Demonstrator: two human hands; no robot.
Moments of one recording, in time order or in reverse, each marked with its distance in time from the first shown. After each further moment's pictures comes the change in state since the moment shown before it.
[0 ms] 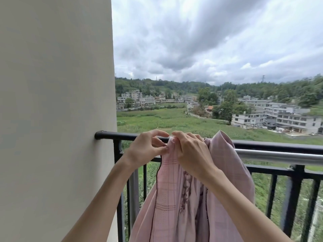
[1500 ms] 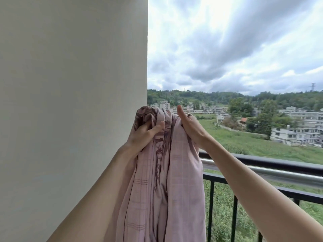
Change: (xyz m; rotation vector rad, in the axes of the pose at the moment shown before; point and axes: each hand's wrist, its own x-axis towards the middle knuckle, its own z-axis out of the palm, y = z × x) left_hand 0.010 -0.006 -0.088 -0.186 0.261 -0.129; right_hand 0.116 -0.052 0.011 0.831 -0.235 0.168
